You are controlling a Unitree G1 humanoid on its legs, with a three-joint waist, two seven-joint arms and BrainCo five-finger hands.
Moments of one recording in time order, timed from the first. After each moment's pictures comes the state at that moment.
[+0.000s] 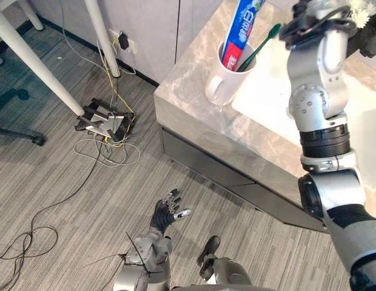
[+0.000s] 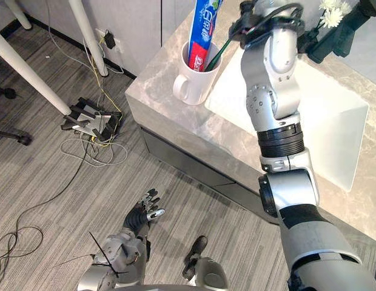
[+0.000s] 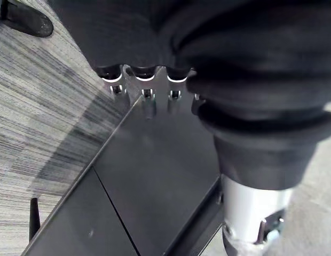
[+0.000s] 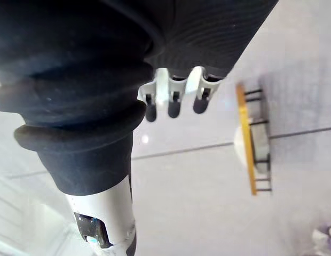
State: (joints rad) left arm 0.26 0.12 -0.23 0.08 -0.31 0.02 -0.08; right arm -1.23 -0.40 0.05 0.21 0.68 -0.16 -0.22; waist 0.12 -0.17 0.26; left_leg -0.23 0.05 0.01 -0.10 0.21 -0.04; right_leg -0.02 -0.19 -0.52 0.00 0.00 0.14
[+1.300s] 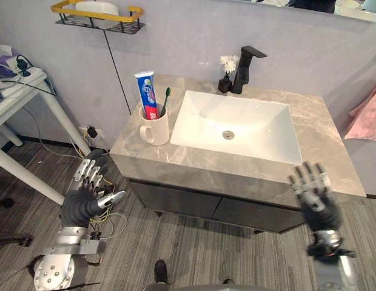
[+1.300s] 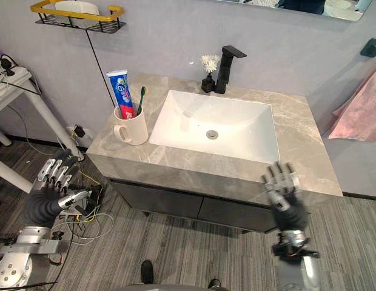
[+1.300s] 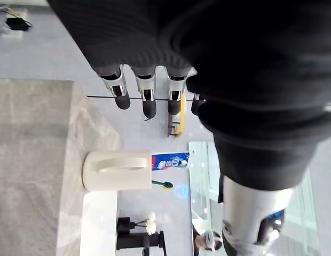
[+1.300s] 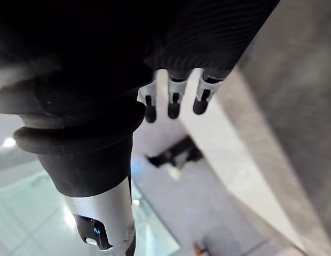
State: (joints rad) left arm 0.45 0.29 0.34 -0.65 -0.35 -0.05 -0.27; right arm 0.48 -0.04 -0.10 -0.16 0.86 0.05 0.35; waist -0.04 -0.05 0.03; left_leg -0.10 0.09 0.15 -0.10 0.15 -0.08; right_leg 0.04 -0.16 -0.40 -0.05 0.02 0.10
